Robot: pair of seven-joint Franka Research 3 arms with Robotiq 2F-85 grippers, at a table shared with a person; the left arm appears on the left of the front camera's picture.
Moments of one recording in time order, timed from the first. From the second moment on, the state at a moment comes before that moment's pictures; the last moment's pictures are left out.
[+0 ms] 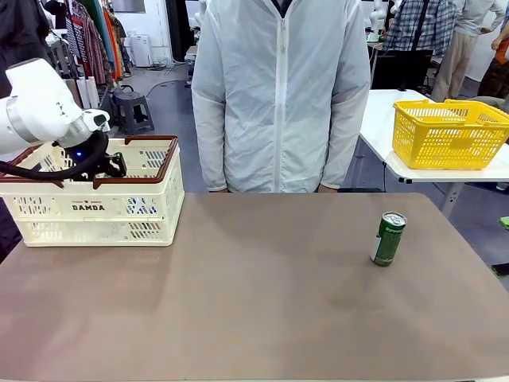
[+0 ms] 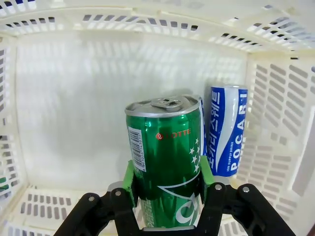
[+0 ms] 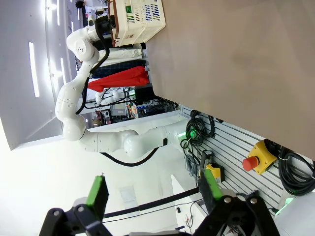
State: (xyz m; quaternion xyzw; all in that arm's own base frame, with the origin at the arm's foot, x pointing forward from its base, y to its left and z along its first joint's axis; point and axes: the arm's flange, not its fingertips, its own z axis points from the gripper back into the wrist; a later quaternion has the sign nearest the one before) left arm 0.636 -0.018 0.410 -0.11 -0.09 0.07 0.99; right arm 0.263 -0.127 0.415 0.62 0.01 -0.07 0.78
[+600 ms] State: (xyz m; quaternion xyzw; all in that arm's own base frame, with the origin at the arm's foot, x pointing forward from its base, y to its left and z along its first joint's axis) left arm 0.638 -0.018 0.422 -0.11 -0.10 0.07 0.99; right arm 0.263 -0.127 0.415 0.62 0.01 -0.07 0.78
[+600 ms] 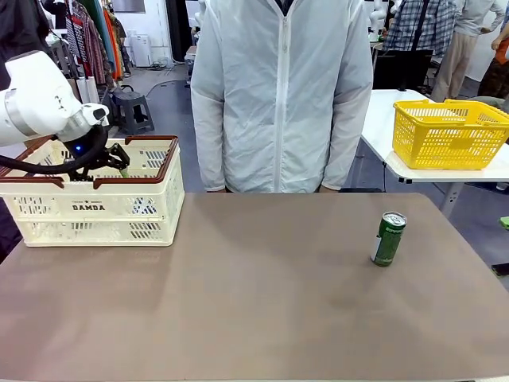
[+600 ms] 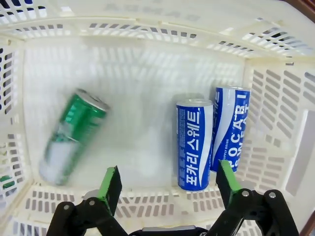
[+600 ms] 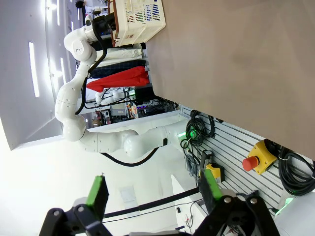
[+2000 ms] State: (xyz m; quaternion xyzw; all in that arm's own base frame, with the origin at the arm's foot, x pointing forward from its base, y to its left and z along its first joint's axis) left arm 0.327 0.093 0.470 -0.55 -0.14 0.04 0.82; right arm 0.263 -0.126 0.415 0.62 0.01 -0.07 0.78
